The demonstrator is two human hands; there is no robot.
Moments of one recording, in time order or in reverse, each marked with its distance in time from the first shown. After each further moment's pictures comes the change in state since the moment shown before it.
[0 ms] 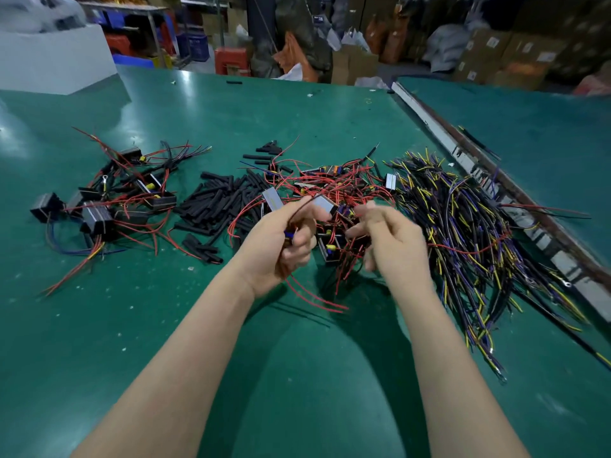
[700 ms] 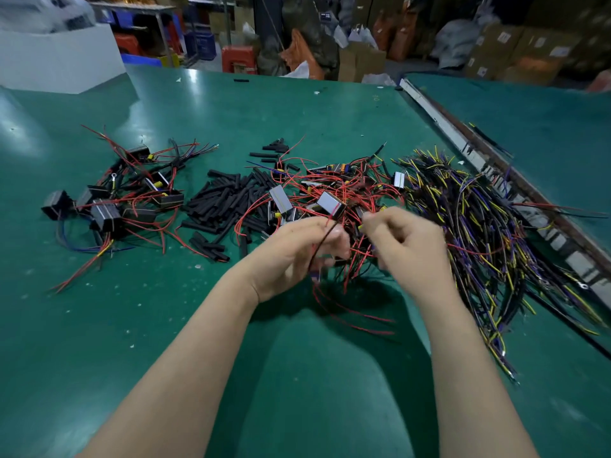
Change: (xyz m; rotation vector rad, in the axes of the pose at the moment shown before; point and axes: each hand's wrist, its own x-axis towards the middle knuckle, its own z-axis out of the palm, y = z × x) left_hand -0.005 -0.007 0.001 0.251 -0.091 -0.037; right_hand -0.003 -0.004 -0.011 -0.230 -0.056 -0.234
